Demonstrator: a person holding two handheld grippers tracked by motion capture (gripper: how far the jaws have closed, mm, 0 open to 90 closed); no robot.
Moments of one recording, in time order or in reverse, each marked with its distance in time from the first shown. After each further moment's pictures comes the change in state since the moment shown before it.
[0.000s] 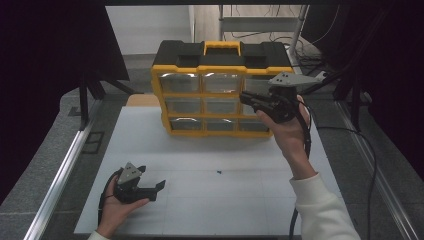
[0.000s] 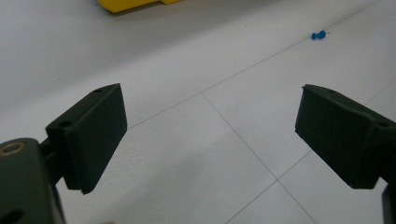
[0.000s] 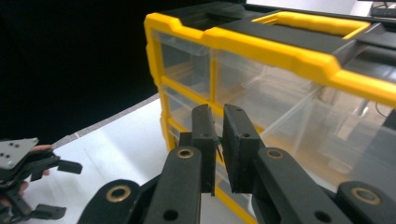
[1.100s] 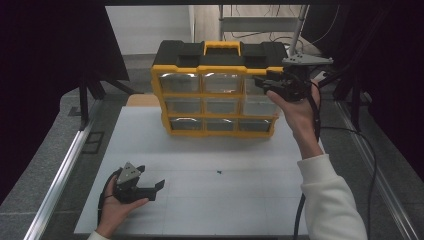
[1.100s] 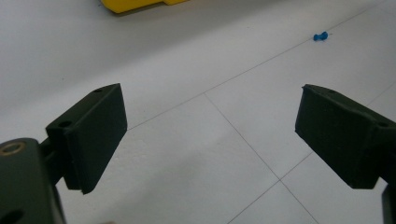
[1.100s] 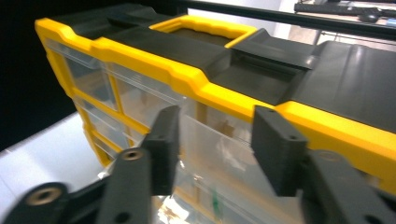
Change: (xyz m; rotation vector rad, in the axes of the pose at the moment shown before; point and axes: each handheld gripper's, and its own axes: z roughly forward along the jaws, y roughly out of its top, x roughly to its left) left arm 0.001 0.000 -0.001 -0.002 0.005 -0.002; right arm -0.053 0.015 0.005 0.016 -0.203 0.042
